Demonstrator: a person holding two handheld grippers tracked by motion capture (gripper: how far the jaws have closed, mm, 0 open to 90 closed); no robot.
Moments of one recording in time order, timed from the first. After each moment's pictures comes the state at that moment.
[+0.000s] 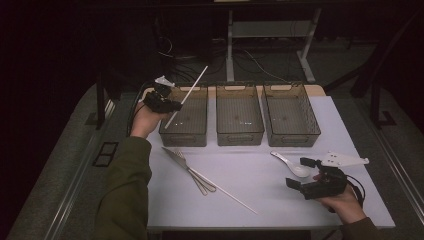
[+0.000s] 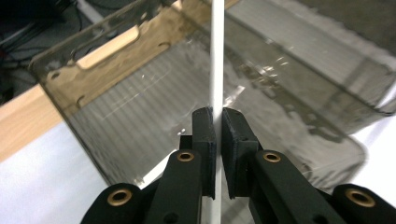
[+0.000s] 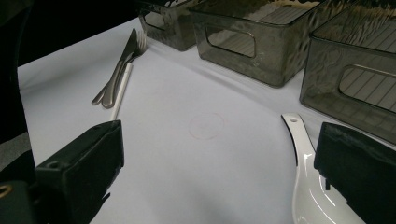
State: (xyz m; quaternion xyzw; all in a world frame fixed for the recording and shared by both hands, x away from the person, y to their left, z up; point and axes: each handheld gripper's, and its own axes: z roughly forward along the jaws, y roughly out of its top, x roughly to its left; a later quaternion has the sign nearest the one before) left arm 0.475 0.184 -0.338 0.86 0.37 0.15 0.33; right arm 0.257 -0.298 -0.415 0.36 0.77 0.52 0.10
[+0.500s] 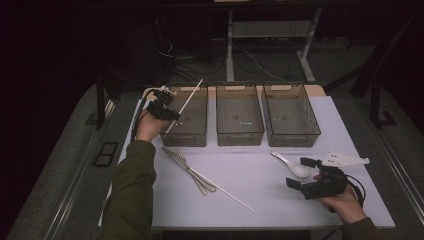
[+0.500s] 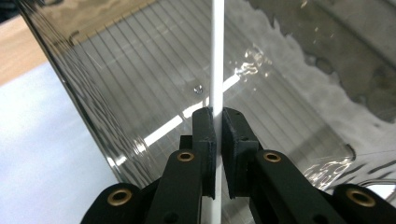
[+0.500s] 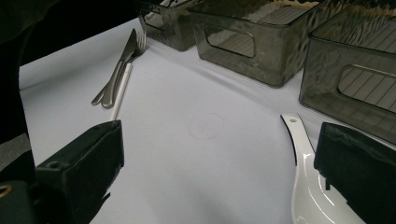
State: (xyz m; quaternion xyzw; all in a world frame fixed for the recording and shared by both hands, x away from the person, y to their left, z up) left arm 0.487 0.184 -0.376 0.86 0.41 0.13 0.26; right arm 0.257 -0.299 -0.415 0.36 0.77 0.52 0.10
